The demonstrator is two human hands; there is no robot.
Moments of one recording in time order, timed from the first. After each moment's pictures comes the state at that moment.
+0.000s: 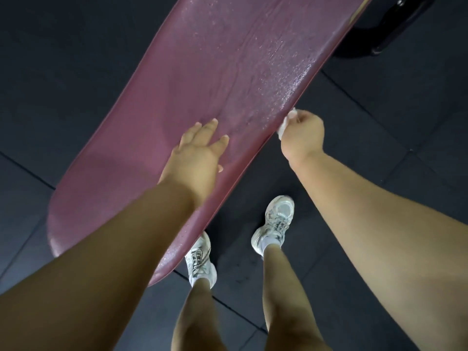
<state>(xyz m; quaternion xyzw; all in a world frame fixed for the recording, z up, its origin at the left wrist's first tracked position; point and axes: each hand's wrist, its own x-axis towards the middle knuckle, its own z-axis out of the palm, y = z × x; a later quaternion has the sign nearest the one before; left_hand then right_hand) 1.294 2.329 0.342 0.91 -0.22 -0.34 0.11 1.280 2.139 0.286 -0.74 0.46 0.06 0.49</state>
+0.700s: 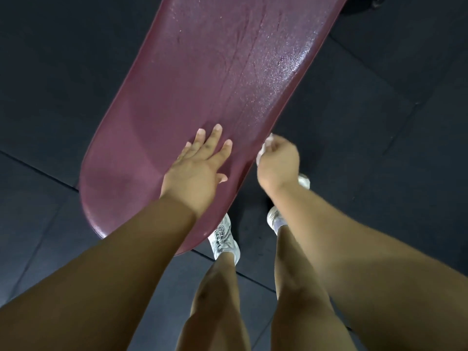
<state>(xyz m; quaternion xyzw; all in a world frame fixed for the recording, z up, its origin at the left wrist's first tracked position) 1.228 2.433 0.319 0.88 -0.30 -0.36 0.11 1.177 2.286 0.284 -0.73 0.48 0.07 0.48</state>
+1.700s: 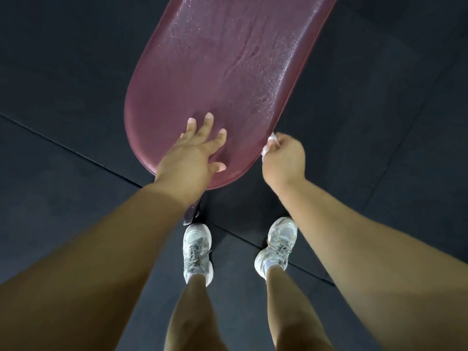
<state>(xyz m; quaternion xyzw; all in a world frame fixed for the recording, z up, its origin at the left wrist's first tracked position) 1.157 2.550 0.323 0.88 -0.26 -0.37 0.10 1.082 2.399 0.288 -0.77 0.46 0.09 0.44</state>
